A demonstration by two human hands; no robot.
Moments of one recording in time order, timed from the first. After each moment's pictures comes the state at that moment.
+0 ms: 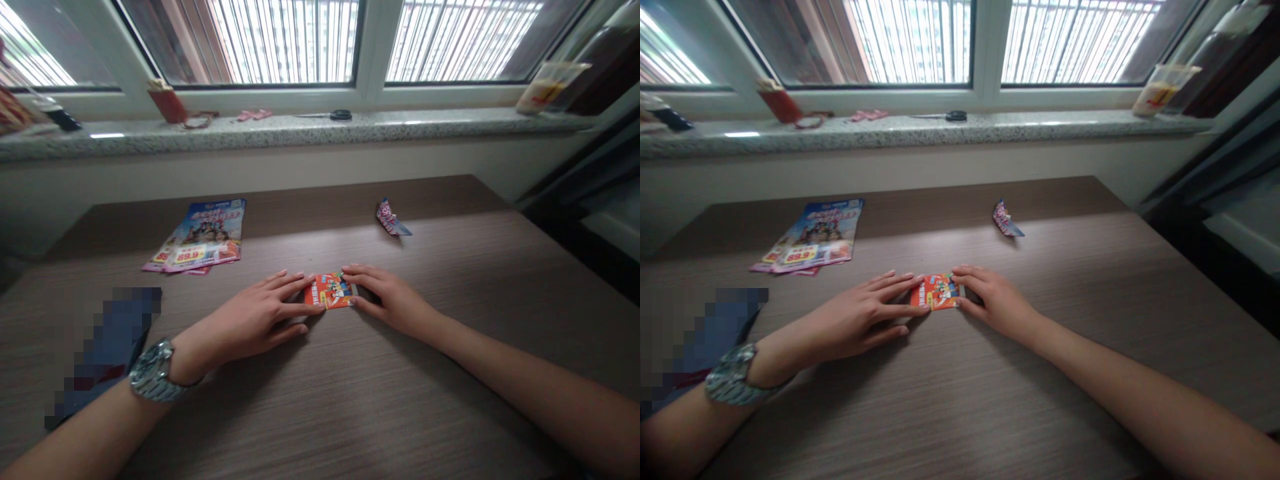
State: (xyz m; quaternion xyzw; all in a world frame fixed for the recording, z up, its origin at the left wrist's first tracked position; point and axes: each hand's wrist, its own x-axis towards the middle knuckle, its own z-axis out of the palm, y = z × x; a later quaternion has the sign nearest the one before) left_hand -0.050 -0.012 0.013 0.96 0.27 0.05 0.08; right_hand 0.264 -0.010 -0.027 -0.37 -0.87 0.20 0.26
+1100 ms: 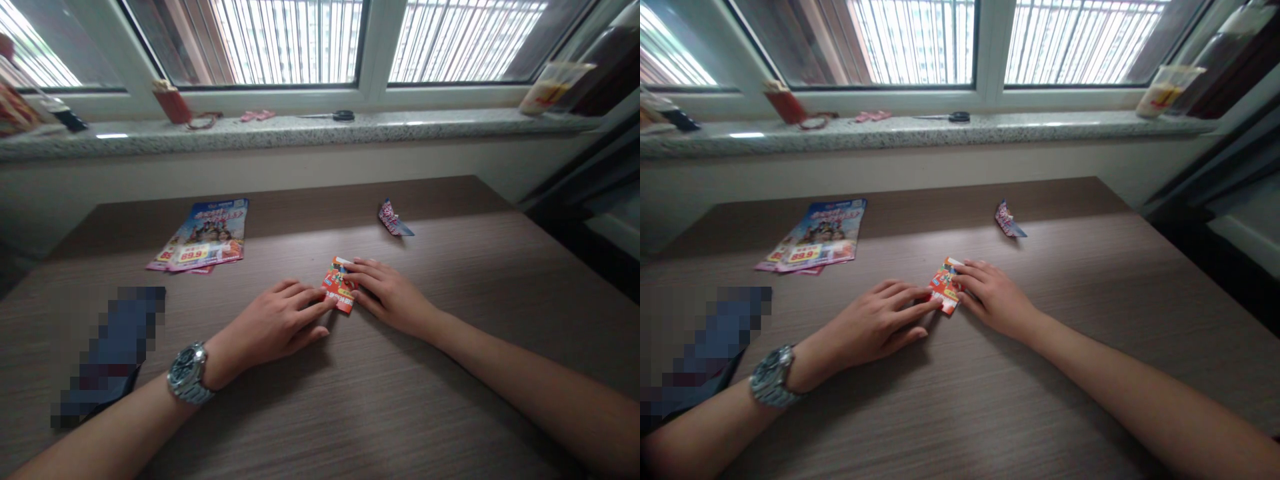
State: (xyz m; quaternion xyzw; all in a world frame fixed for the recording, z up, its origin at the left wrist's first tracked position) left_hand -0.020 -0.027 0.013 0.96 0.28 0.08 0.03; right_hand 0.260 -0.007 -0.026 -0.37 -0.89 0.12 0.23
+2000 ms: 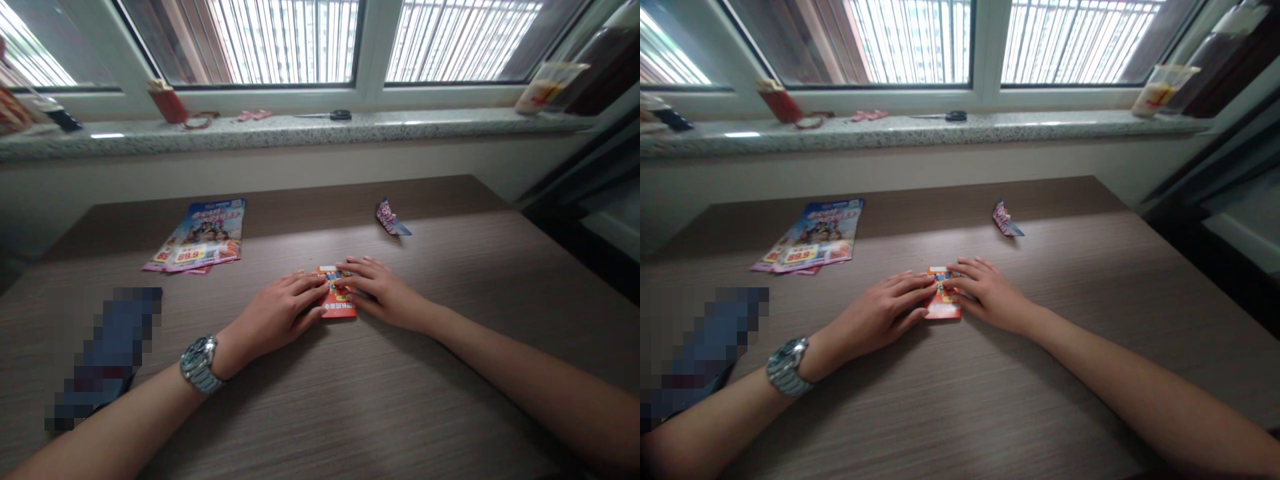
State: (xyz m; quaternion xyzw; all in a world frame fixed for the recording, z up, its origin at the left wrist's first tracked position) left_hand -0.015 -0.016 -0.002 0.93 0.32 0.15 0.09; right_hand 0.262 0.002 -0.029 -0.34 -0.90 0.15 0.22
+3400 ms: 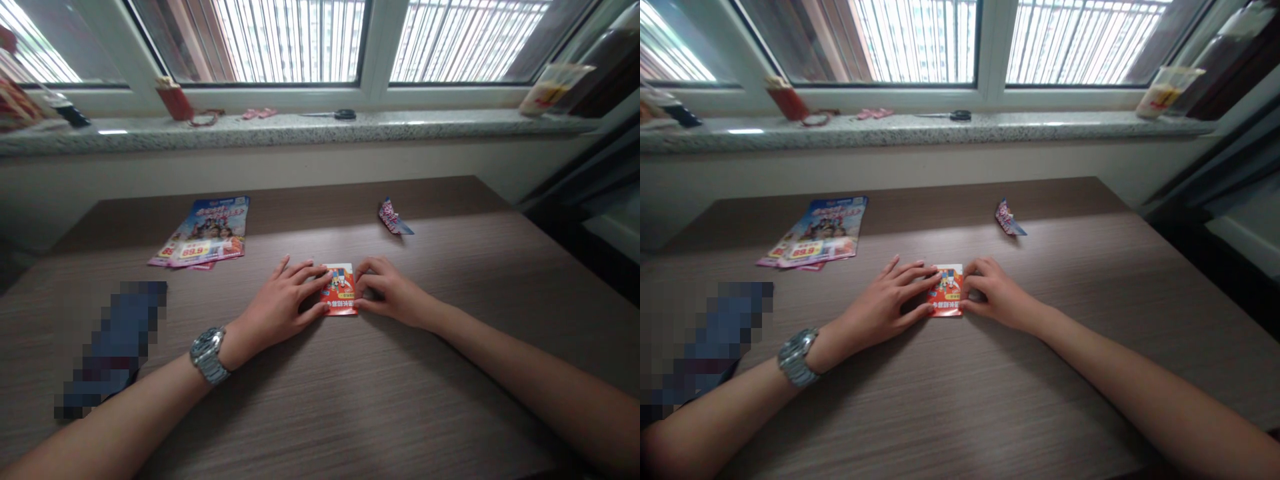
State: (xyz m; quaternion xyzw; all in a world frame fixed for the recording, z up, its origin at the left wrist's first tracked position) left_hand -0.015 -0.012 -0.010 0.91 0.38 0.13 0.11; right_hand 0.266 -0.001 -0.017 -0.32 -0.88 0.22 0.26
